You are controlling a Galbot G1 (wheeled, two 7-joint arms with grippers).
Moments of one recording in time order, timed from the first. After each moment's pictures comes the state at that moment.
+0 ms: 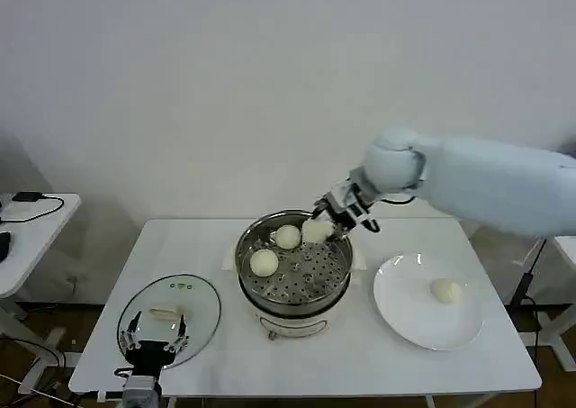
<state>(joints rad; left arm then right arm) 1.69 -1.28 -0.53 -2.14 0.04 0.30 -0.26 0.69 0.97 -1.40 1.56 0.27 -0.08 -0.89</state>
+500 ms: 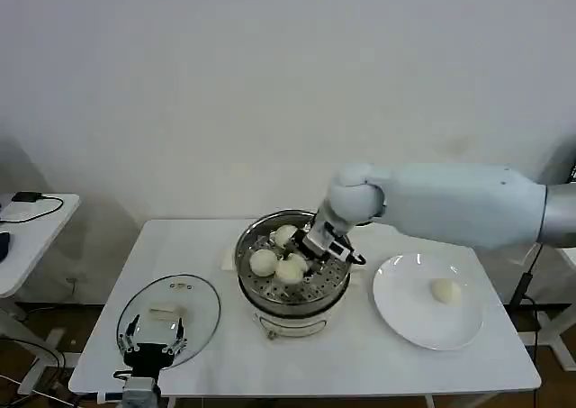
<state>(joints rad) 1.69 -1.29 -0.53 -2.13 0.04 0.30 -0.26 0.65 1.05 -1.46 1.57 0.14 0.12 -0.87</state>
